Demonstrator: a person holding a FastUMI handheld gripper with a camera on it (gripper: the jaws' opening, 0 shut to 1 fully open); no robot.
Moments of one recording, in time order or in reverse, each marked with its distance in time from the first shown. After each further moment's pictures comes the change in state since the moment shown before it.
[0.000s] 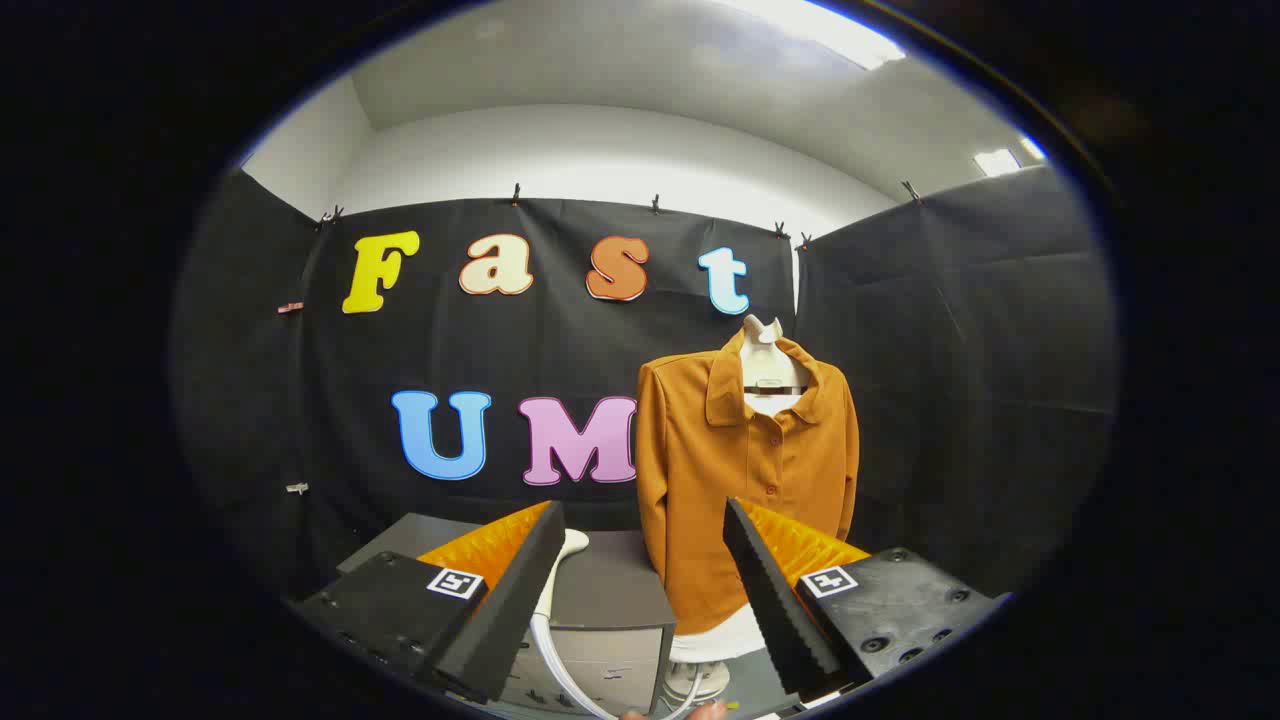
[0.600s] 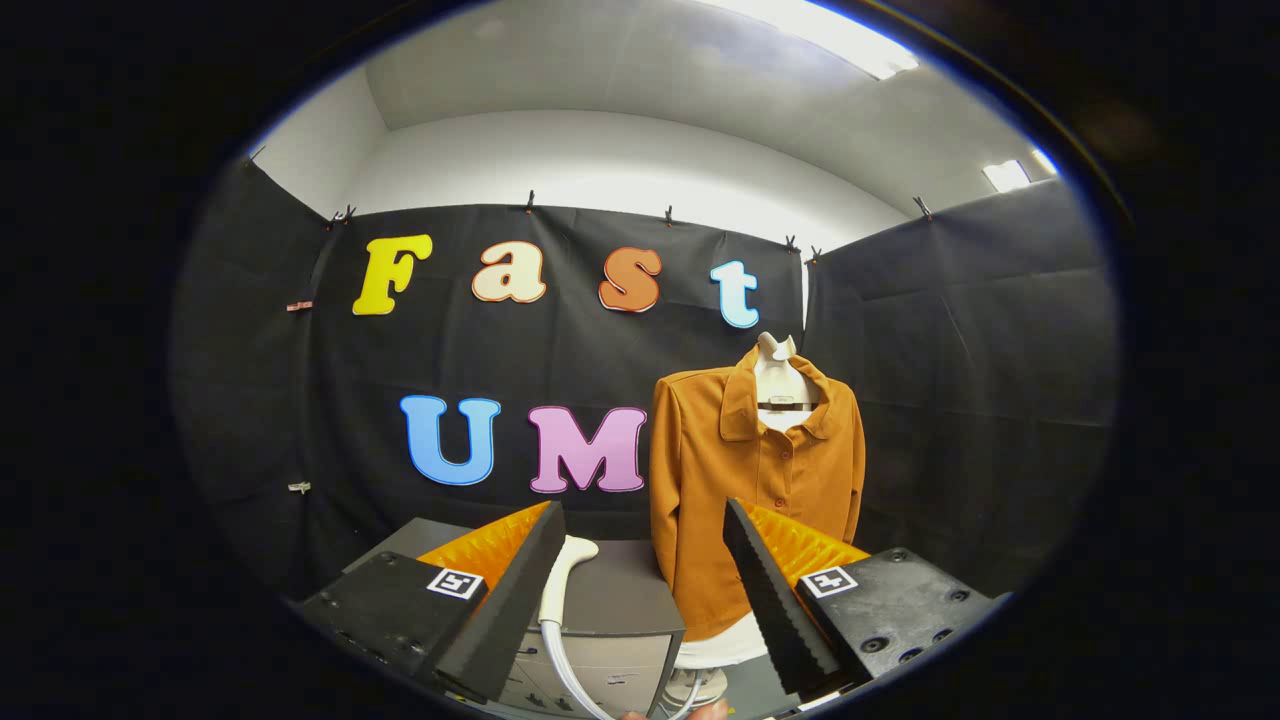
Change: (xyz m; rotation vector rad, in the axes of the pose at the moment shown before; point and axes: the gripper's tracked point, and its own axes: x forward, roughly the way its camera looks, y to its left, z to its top) arm -0.004 0.019 0.007 -0.026 -0.024 0.017
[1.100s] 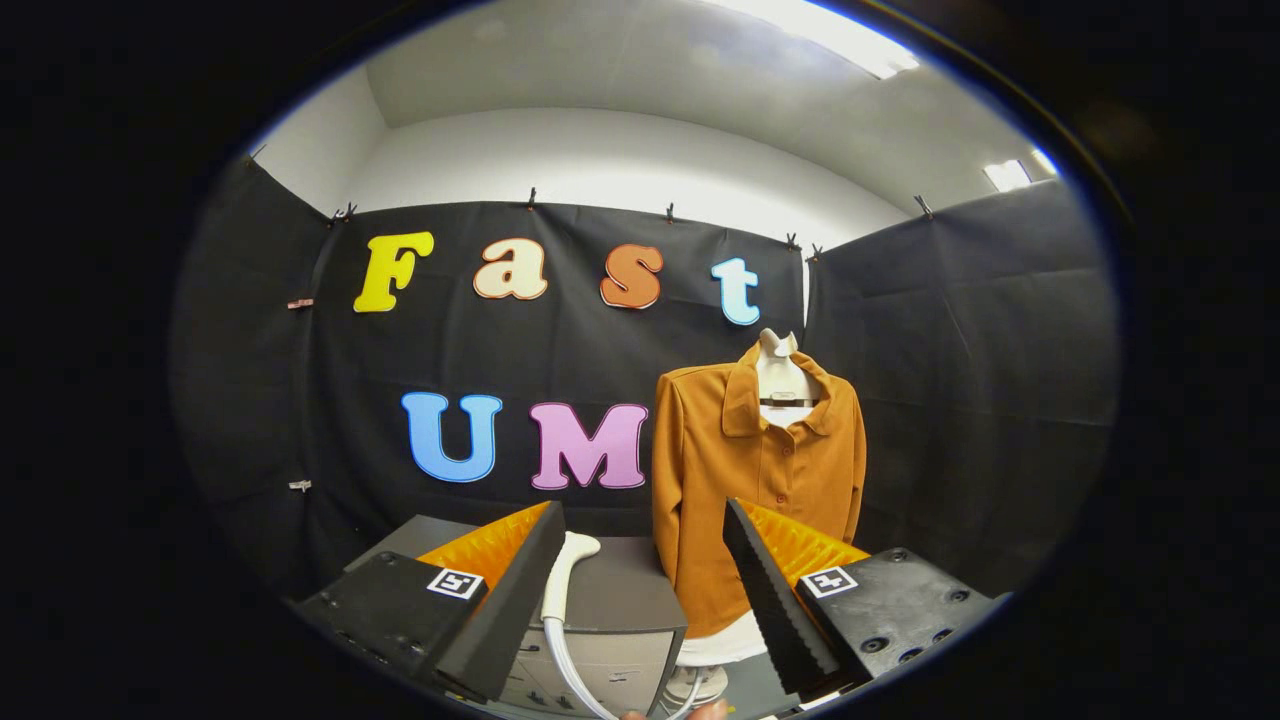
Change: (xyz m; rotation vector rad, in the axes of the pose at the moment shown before) arm -0.003 0.002 -0.008 0.002 0.011 0.002
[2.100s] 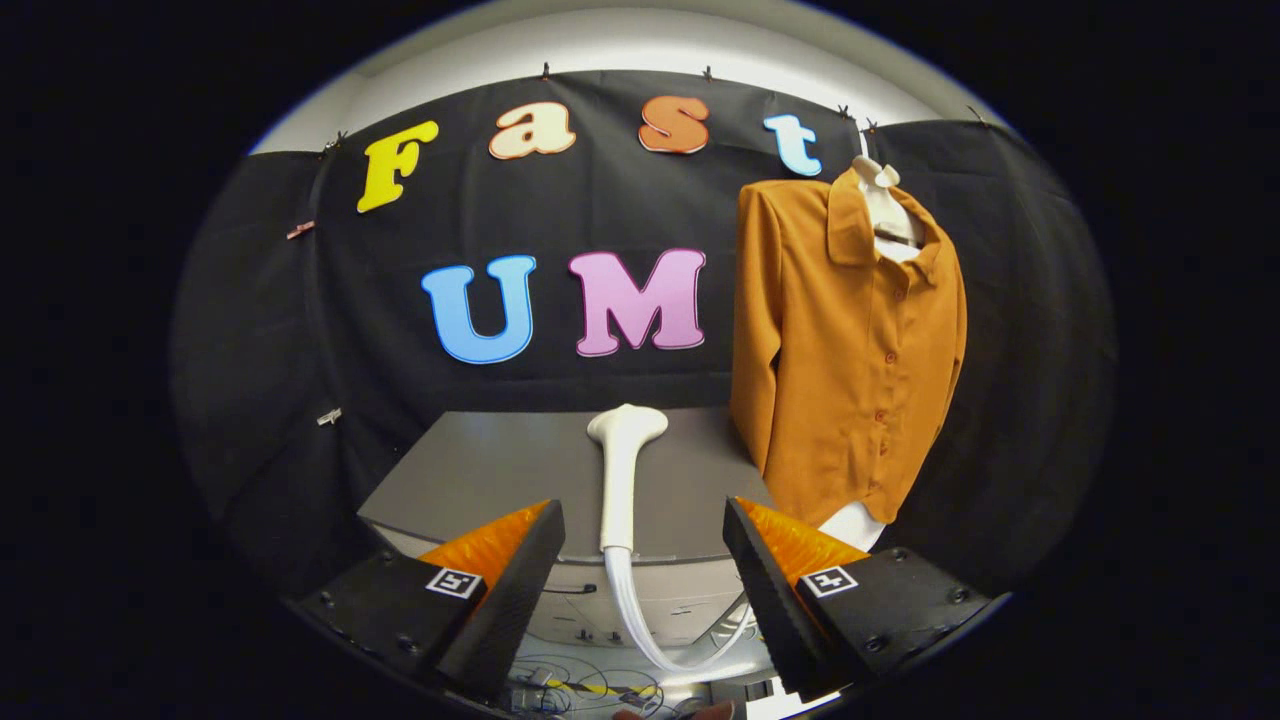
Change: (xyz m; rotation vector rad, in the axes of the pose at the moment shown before) arm 0.071 0.079 -0.165 0.041 0.470 0.115
